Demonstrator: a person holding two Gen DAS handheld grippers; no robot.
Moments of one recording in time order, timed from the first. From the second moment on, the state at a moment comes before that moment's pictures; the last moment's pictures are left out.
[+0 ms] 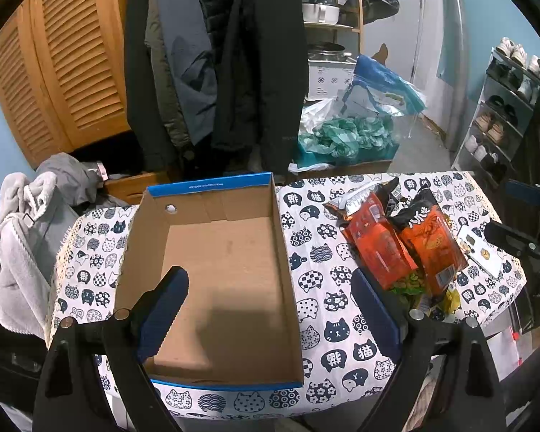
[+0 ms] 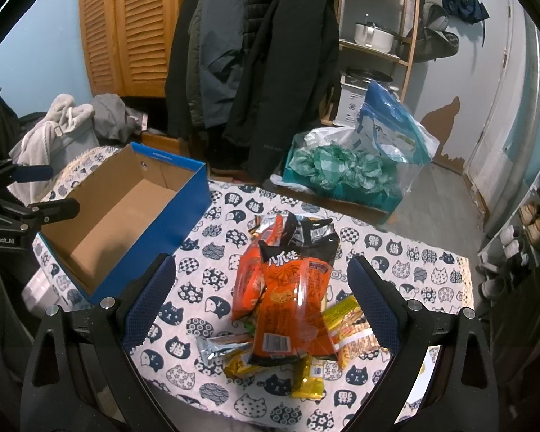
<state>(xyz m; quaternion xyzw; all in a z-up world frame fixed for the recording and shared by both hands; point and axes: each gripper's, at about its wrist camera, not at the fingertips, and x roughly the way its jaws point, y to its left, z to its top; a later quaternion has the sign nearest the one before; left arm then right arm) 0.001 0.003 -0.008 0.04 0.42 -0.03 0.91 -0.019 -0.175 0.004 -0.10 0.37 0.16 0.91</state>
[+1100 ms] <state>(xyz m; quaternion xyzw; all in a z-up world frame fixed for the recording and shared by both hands) -0.001 -0.005 -0.016 0.04 0.43 -0.04 0.90 -0.020 -0.173 0.002 -0.10 0.37 0.16 0.91</state>
